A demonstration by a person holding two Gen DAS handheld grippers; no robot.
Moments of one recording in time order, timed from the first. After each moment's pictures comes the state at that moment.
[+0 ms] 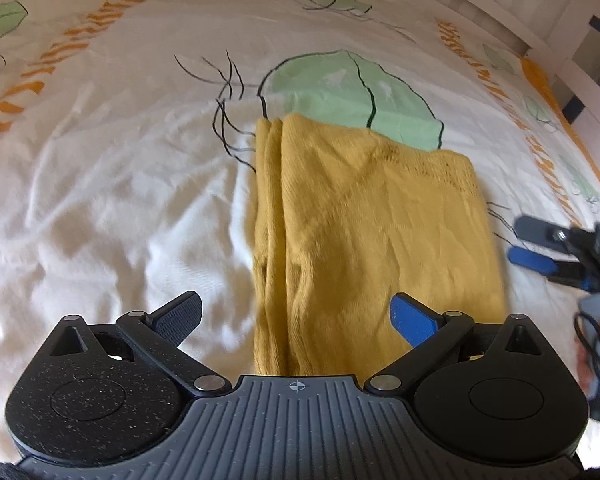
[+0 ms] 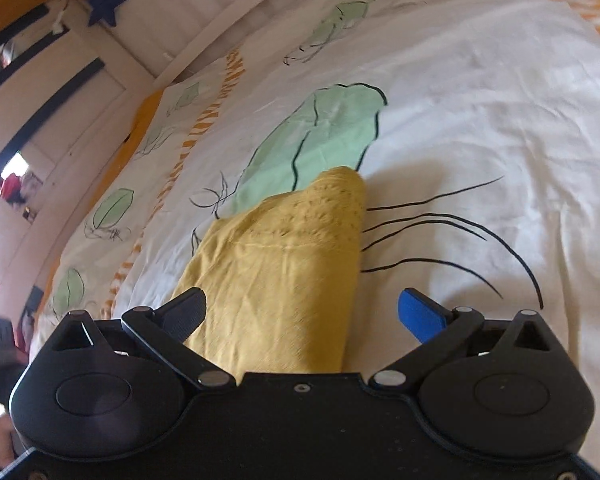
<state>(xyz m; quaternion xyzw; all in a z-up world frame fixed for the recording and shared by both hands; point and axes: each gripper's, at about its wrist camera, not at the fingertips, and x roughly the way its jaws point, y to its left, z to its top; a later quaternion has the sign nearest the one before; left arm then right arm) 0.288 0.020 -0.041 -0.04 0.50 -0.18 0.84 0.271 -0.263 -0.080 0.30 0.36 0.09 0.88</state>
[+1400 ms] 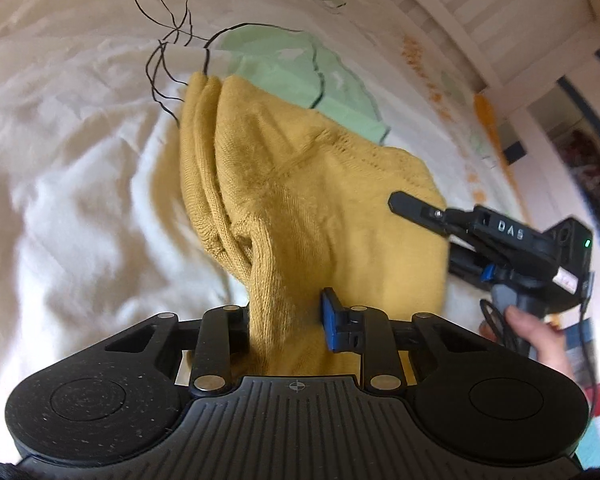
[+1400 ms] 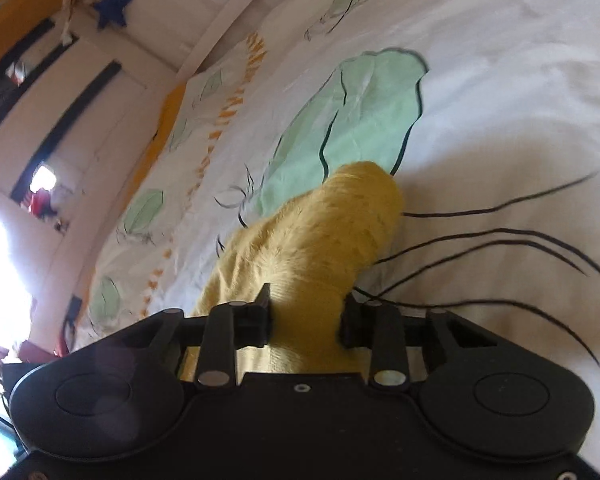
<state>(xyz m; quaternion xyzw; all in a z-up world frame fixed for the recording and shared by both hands) 0.296 0.014 -0.073 -0.20 0.51 -0.27 0.79 0.312 -0.263 -0.095 0.36 0.37 0.15 0.85</state>
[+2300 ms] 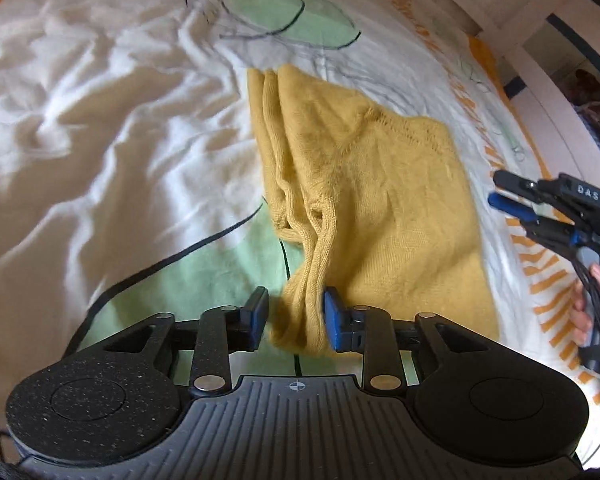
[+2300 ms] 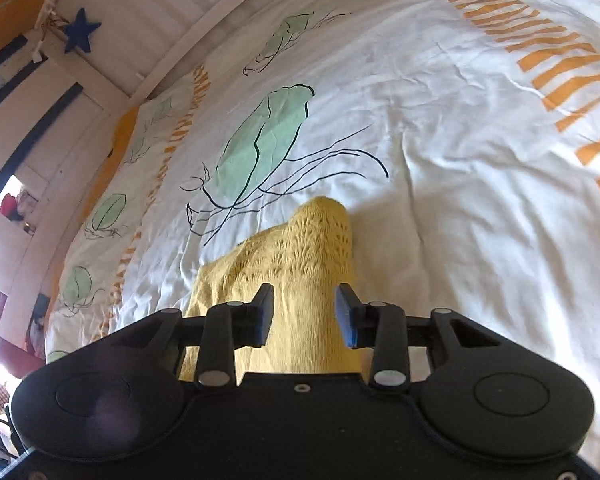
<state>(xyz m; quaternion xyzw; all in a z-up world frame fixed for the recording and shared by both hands) 0.138 0.024 -0.070 -0.12 0.53 -0.24 0.80 0.127 -0.281 -0.042 0.33 0.37 0.02 0.87</state>
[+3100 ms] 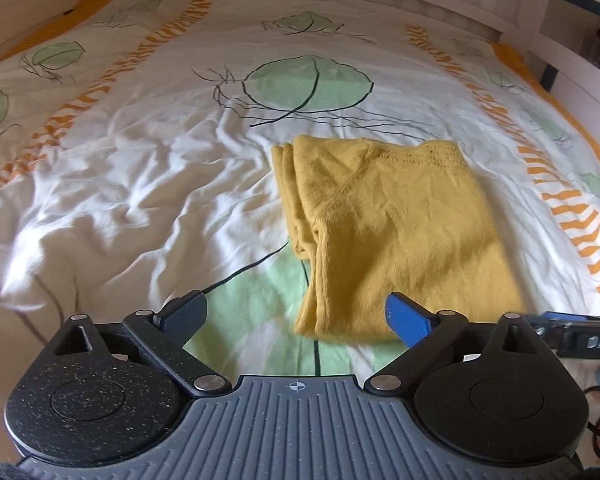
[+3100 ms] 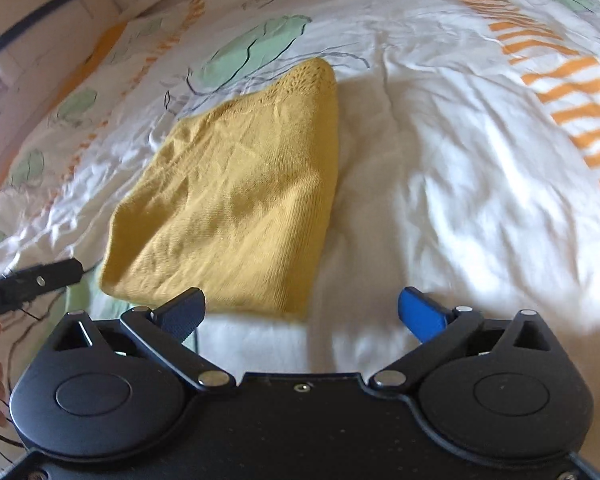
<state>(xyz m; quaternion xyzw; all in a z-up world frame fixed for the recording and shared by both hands) 0.061 -0.009 -0.017 0.02 0.44 -0.13 0.89 0.025 -0.209 -0.070 0.20 0.43 -0.02 0.88</state>
